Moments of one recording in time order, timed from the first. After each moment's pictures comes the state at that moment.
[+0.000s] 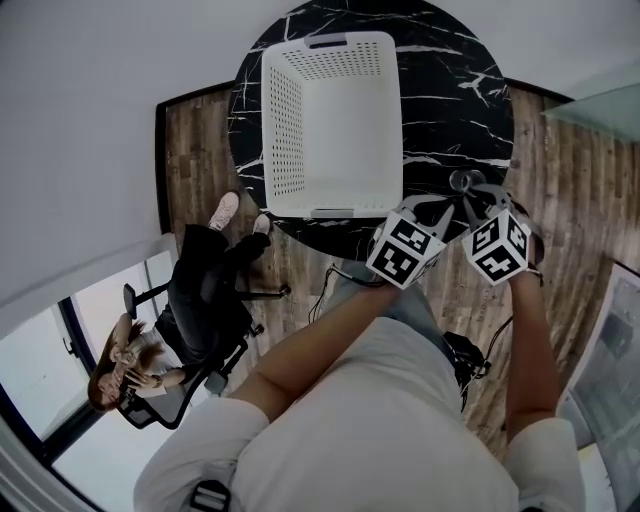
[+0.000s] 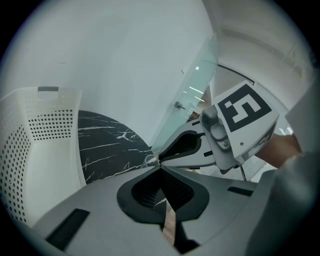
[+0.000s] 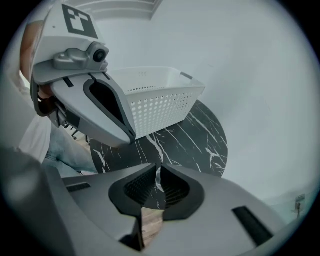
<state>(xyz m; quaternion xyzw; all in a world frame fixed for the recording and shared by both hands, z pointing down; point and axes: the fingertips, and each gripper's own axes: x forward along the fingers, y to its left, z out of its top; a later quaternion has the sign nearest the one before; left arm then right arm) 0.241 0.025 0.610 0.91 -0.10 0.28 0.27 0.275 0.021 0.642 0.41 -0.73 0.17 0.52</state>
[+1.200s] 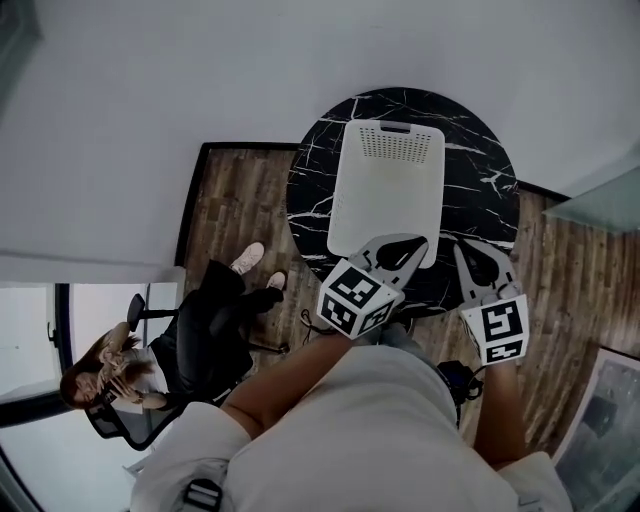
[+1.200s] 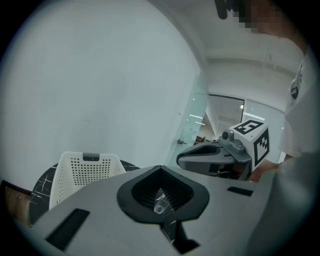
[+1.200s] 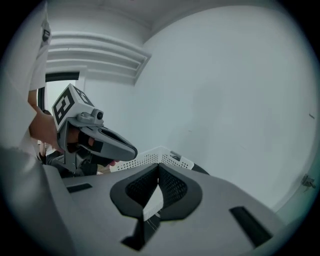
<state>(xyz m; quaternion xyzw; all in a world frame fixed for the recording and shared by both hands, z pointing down) 0.107 -0.032 0.420 0.96 -0.18 0.12 0.20 0.156 -0.015 0.417 0.55 -0.80 0.08 0.24</state>
